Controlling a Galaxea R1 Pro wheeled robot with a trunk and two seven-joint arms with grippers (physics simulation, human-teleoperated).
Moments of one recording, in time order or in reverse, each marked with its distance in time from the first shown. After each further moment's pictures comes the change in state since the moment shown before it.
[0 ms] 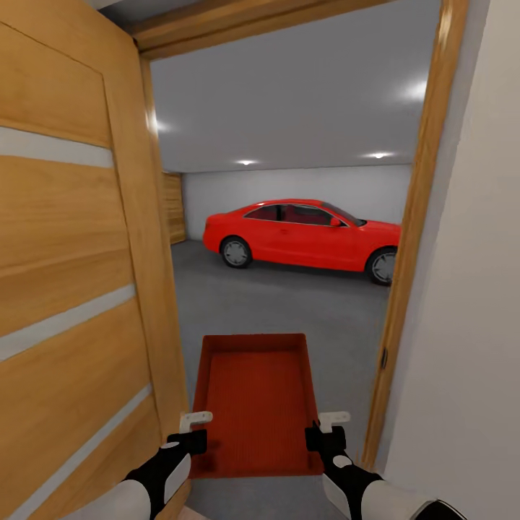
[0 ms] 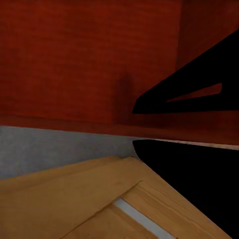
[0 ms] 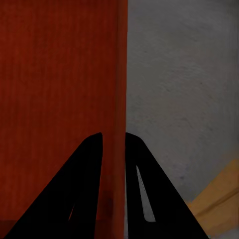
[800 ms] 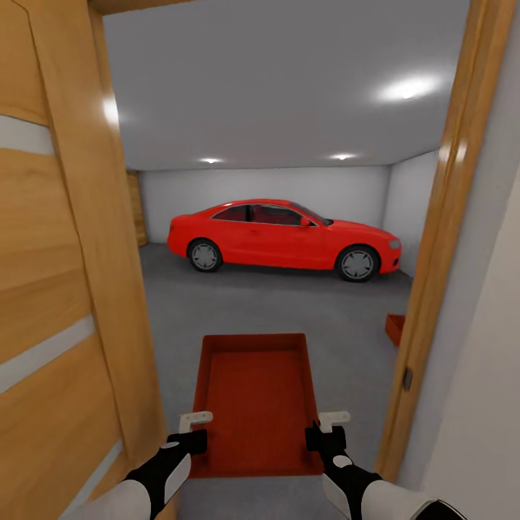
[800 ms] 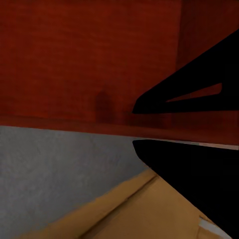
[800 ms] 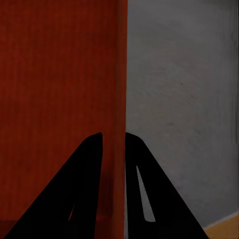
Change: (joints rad) left arm 0.000 -0.001 -0.001 0.000 0.001 0.000 0.001; right arm 0.000 -0.001 -0.002 -0.001 0.003 0.000 0.000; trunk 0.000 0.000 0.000
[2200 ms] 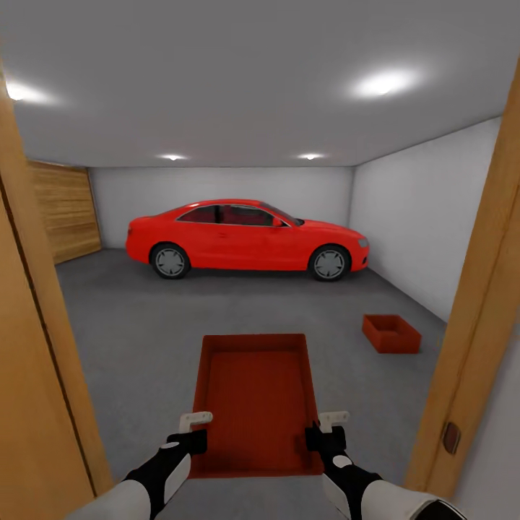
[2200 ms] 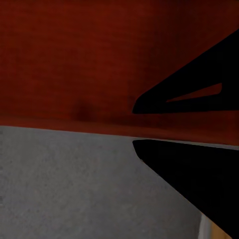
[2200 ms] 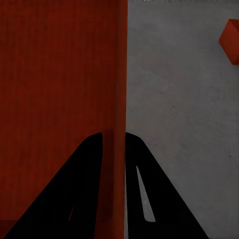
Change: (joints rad) left arm 0.000 0.001 -0.003 0.001 0.004 0.000 -0.001; right arm 0.000 0.001 0.003 0.001 -0.003 0.000 0.000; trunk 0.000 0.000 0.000
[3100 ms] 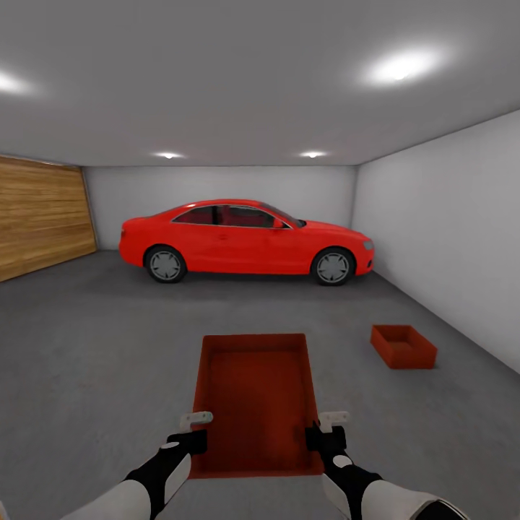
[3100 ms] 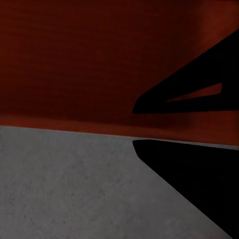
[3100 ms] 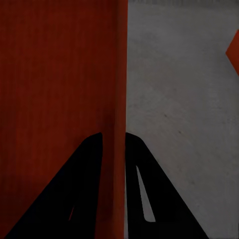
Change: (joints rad) left arm 0.000 -0.001 -0.001 0.000 0.003 0.000 0.002; right arm 0.000 -0.001 -0.005 -0.001 0.007 0.002 0.001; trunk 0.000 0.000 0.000
